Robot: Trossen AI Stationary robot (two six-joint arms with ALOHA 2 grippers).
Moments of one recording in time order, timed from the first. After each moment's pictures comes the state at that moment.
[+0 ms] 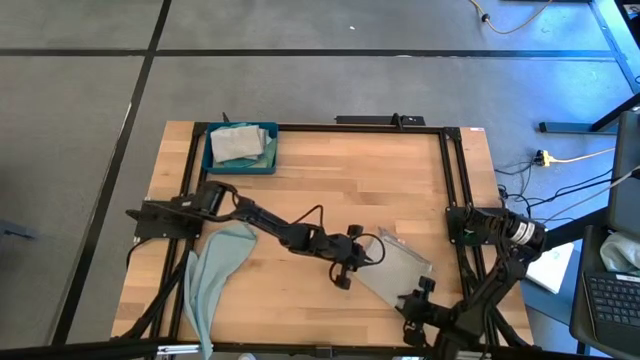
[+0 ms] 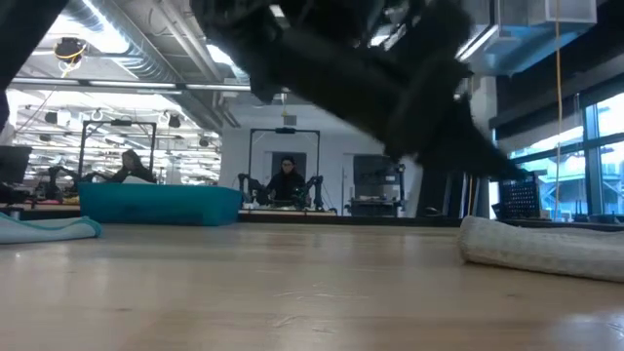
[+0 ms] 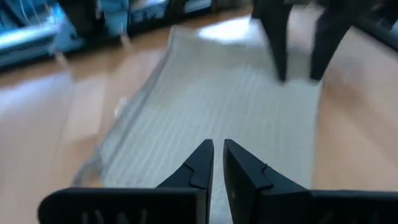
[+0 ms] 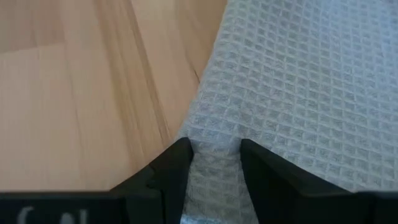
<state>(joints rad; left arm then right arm) -0.23 2.21 1.41 0.33 -0.10 0.15 1.15 1.98 1.06 -0.65 0.66 1.45</state>
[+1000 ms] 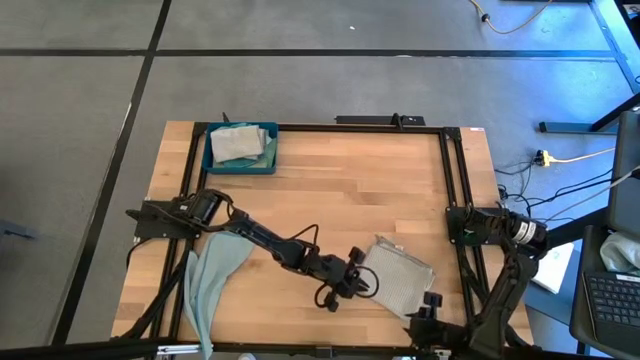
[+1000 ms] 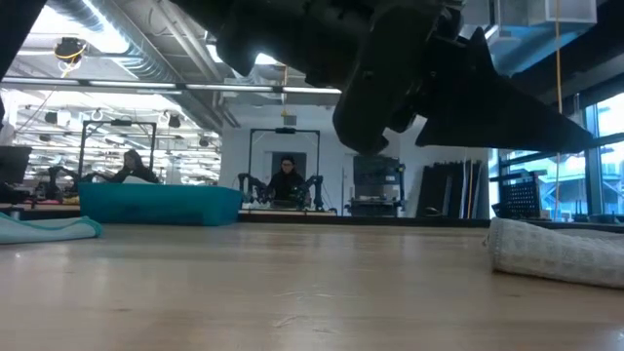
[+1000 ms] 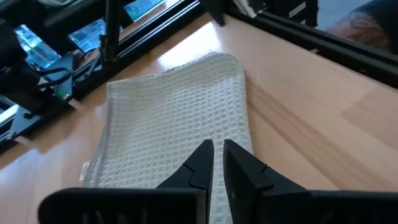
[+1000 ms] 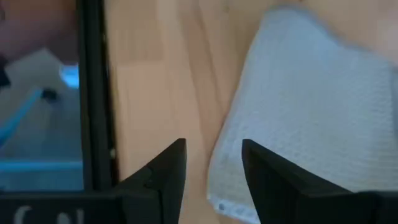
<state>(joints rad) -0.34 2.21 1.43 0.33 -0.09 0.41 1.18 1.95 1.39 -0.97 0.62 1.33</state>
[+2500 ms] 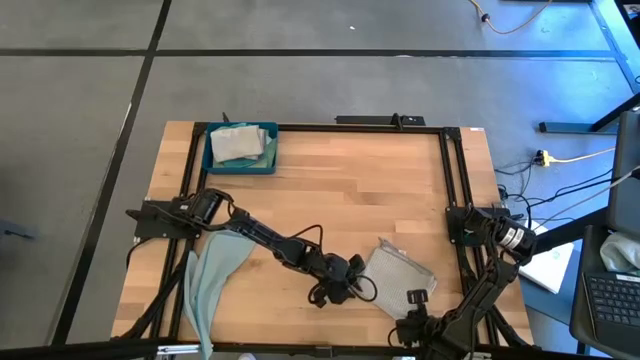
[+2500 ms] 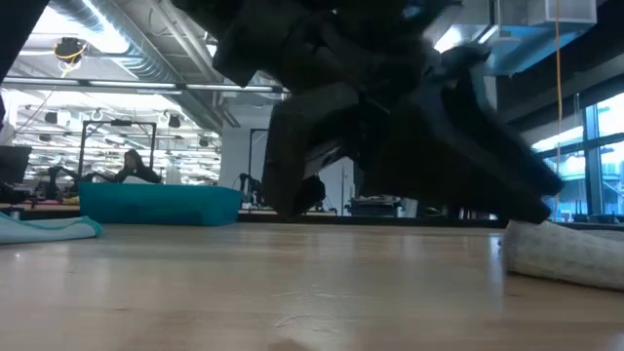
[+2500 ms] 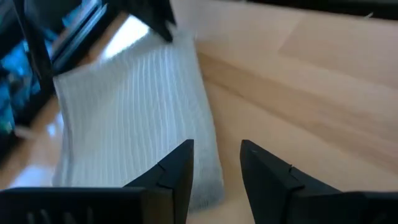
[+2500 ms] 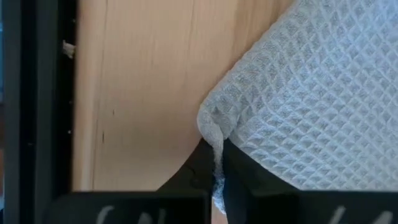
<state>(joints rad) -0.33 2.21 1.42 0.18 0.06 0.68 1.05 2.05 1.32 -0.88 0.25 0.93</state>
